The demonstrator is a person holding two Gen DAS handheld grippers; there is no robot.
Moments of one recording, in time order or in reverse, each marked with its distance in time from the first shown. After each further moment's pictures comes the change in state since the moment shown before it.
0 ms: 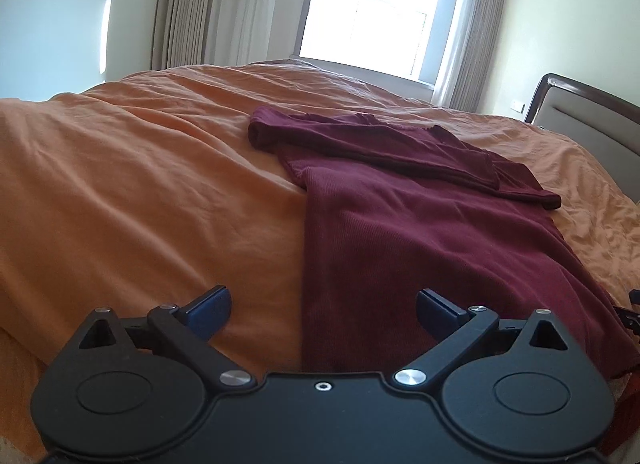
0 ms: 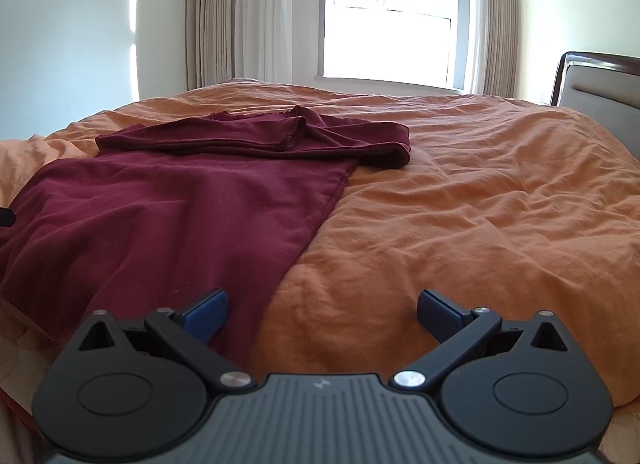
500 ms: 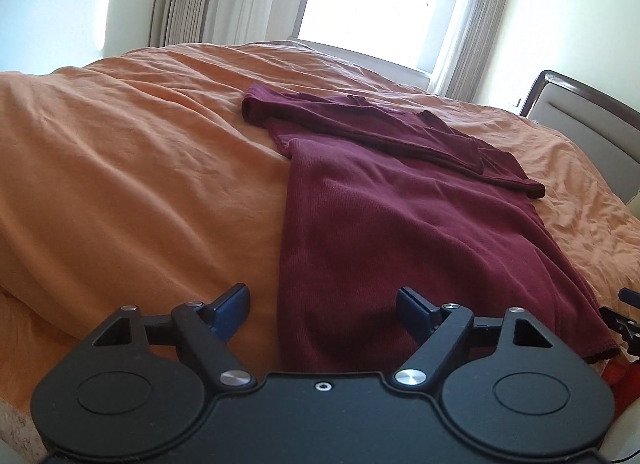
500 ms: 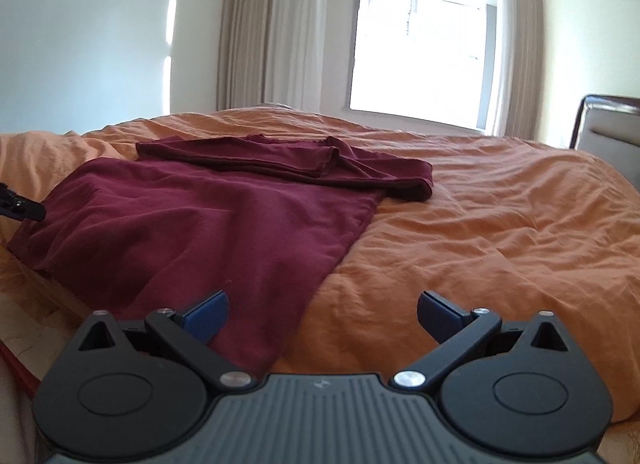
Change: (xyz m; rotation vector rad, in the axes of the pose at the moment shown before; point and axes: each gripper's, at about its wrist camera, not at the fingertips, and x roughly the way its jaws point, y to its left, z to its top) left arm -0.020 -0.006 -0.011 -0.036 0.047 -0.029; right arm -0.035 0.022 -0.011 -0.147 -0.132 0.086
